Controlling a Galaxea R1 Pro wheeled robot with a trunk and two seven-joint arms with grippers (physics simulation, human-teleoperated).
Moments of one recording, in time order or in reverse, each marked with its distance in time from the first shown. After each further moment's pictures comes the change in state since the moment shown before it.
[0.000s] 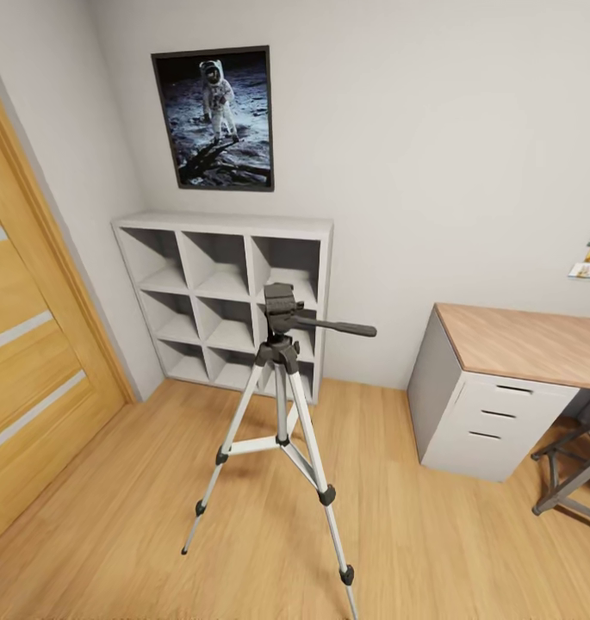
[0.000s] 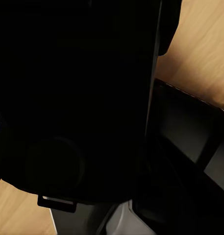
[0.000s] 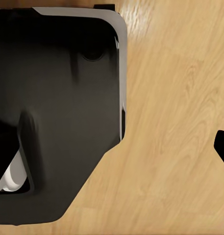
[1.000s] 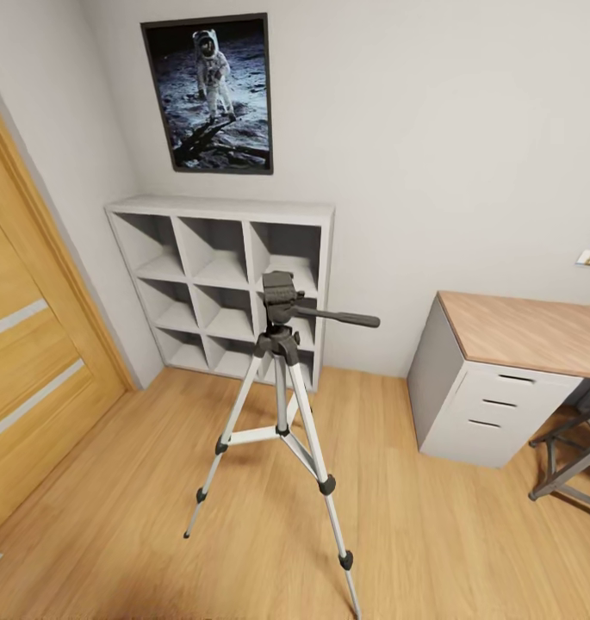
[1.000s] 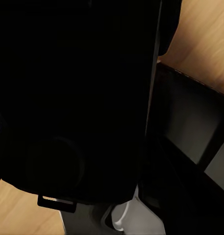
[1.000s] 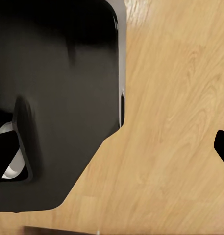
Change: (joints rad) left arm 0.000 0.000 0.000 0.000 0.000 0.000 0.000; right arm 0.000 0.001 -0.001 0.000 0.000 -0.001 -0.005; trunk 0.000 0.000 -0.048
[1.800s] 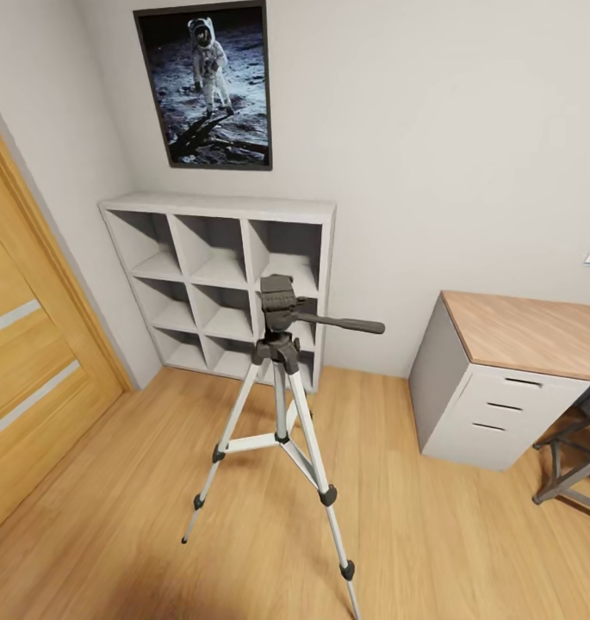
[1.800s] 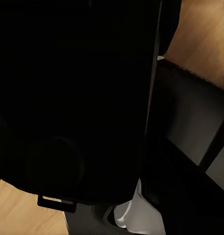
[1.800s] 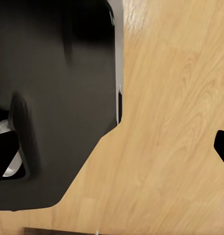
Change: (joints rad) left arm 0.000 0.003 0.001 0.001 0.001 0.001 0.000; right arm 0.000 -0.001 -0.003 0.000 0.000 -0.003 -0.010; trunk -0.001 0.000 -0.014
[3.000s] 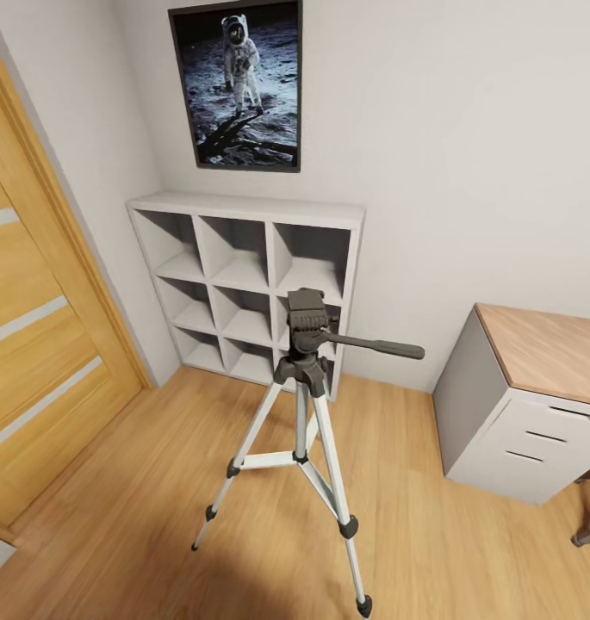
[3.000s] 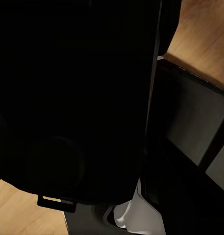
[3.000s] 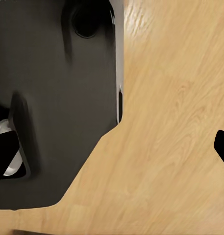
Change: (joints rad) left arm 0.000 -0.001 -0.001 -0.001 0.000 -0.001 0.001; right arm 0.000 0.000 0.000 0.000 -0.001 0.003 0.002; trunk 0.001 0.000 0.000
